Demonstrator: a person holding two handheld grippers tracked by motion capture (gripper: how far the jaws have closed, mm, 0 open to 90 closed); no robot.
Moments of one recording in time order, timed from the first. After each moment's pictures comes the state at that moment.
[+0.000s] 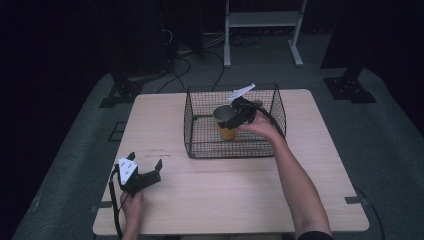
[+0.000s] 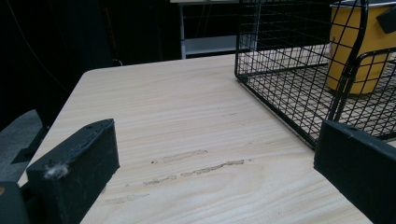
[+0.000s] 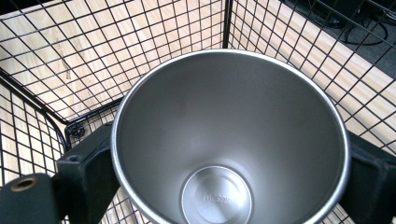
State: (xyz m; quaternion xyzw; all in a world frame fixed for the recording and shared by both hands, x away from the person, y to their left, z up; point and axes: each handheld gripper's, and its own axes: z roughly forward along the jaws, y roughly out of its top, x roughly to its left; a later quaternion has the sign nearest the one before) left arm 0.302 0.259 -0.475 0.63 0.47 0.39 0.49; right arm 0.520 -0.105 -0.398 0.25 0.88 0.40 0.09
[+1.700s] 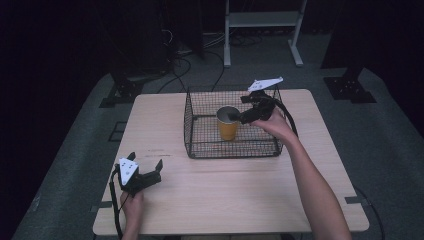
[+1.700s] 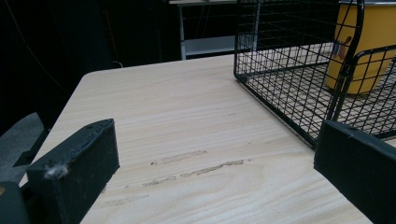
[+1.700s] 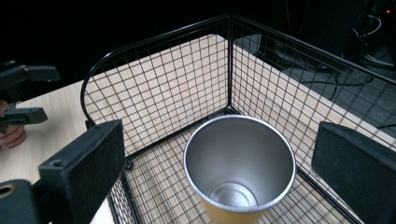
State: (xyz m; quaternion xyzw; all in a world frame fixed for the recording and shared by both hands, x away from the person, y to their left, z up) left arm 0.301 0.257 -0.475 0.63 0.46 0.39 0.49; right arm 0.478 -0.149 -0.342 0.26 0.82 0.50 0.10
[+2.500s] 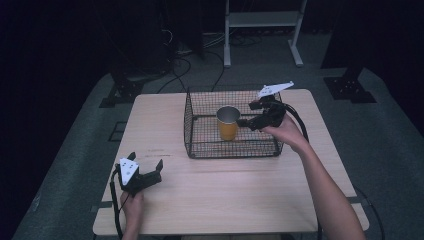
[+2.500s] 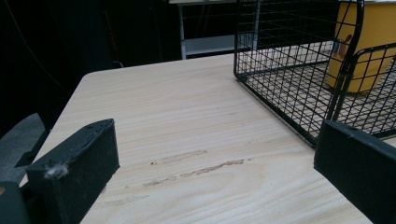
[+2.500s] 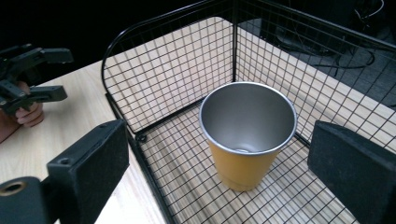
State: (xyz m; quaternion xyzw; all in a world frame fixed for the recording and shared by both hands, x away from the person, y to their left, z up) left arm 0.302 0.257 -0.475 0.63 0.46 0.39 0.48; right arm 0.451 -0.170 -0.337 0.27 0.83 0.48 0.09
